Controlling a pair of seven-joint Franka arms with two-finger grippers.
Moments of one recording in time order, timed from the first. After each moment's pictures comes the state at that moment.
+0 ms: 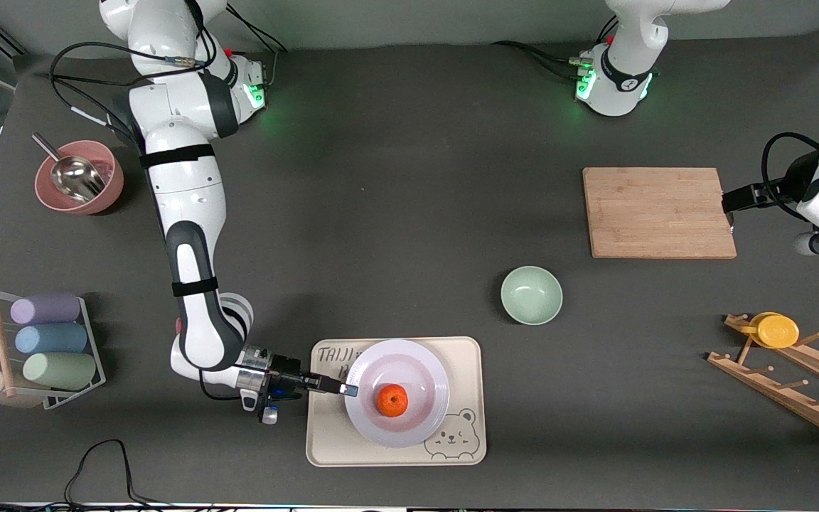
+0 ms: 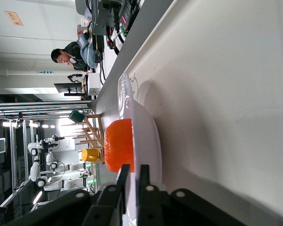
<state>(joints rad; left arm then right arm) -0.05 0.08 0.04 -1.61 0.03 1.46 -0.14 0.35 1.23 -0.24 -1.03 1.75 2.02 -0.58</state>
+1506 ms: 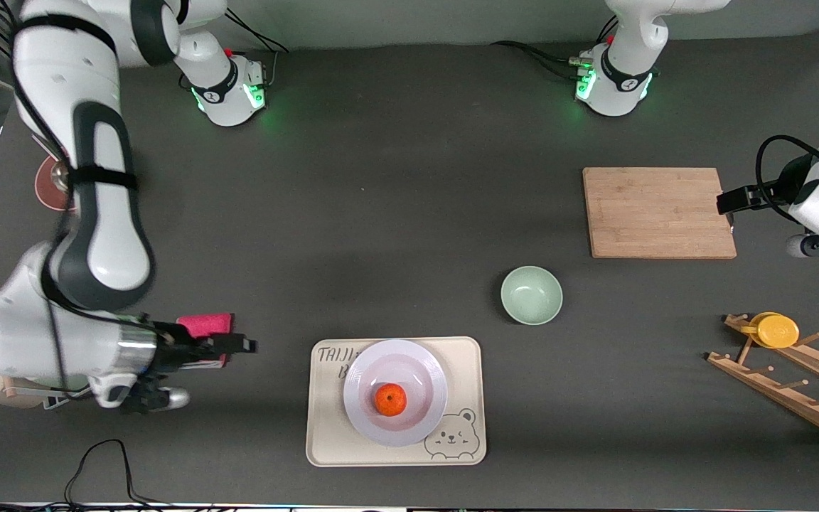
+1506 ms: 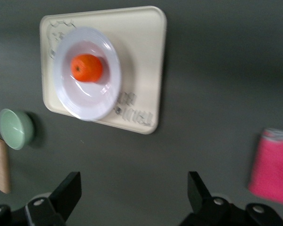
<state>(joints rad) -0.05 0.08 0.04 -1.61 0.03 1.46 -0.14 0.25 0.63 -0.25 -1.19 0.54 1.70 -0.16</state>
